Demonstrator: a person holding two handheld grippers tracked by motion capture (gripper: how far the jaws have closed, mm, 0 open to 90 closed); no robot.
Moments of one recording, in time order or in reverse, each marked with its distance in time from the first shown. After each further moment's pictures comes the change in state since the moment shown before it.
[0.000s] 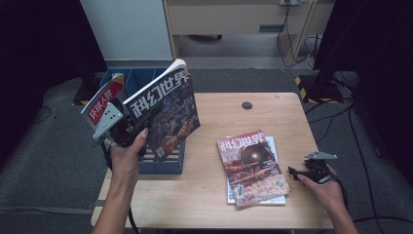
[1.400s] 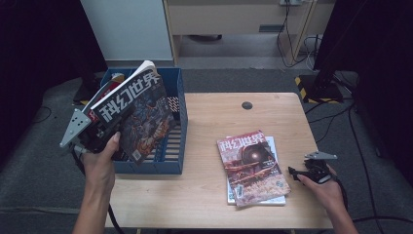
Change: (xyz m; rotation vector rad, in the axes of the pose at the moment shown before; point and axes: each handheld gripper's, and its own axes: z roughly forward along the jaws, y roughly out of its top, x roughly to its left) left arm 0.034 0.009 -0.052 -0.012 0.101 0.014; right arm 0.000 0.000 0.001 -0.006 -0.004 0.005
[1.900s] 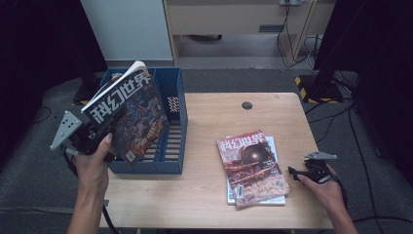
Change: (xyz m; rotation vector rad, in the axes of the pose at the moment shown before) left arm 0.010 0.002 -0.013 -0.005 0.030 -0.002; right arm 0.000 0.000 0.000 0.000 0.001 -0.003
